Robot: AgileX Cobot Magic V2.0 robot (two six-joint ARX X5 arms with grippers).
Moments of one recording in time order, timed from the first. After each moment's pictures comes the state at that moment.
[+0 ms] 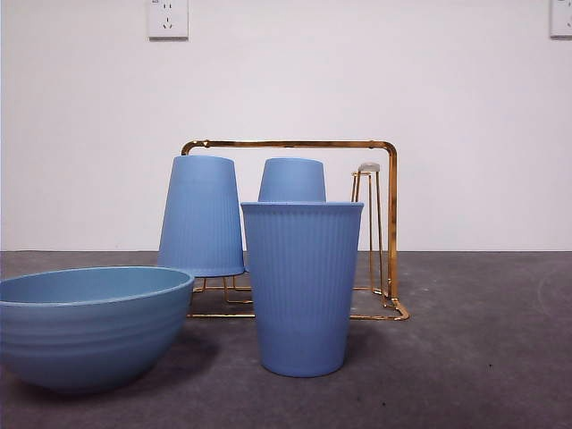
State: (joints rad) left arm -0.51 0.46 0.82 -0.75 -0.13 -0.22; right arm 0.39 0.35 0.71 -0.69 -0.21 0.18
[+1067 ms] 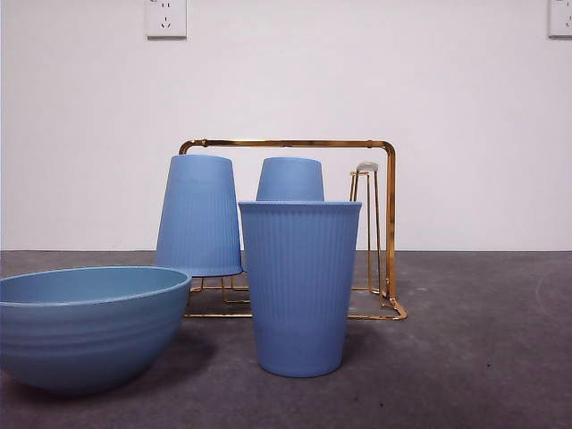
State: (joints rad) left arm -0.01 0.01 0.03 -0.18 0.08 0.02; right arm 0.39 0.35 0.71 -0.69 -0.21 0.18
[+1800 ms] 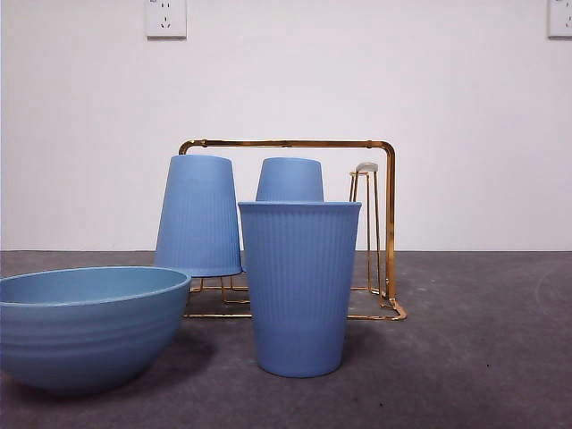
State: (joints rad) left arm -0.01 0.01 0.03 -0.18 0.08 0.02; right arm 0.32 0.32 0.66 -0.60 -0.19 0.16
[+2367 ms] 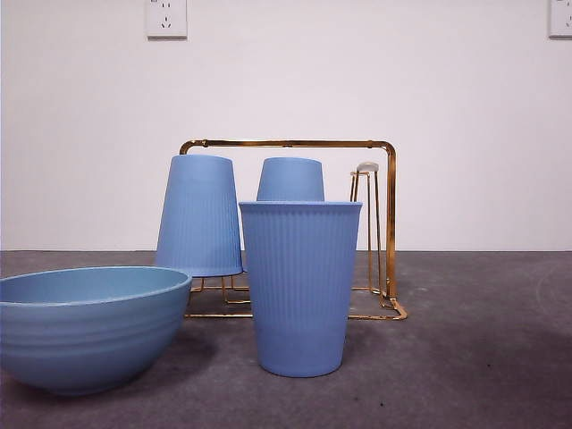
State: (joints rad) left arm -0.01 0.01 0.03 -0.18 0.08 0.02; right arm 0.00 0.01 0.05 -0.26 -0.08 0.02
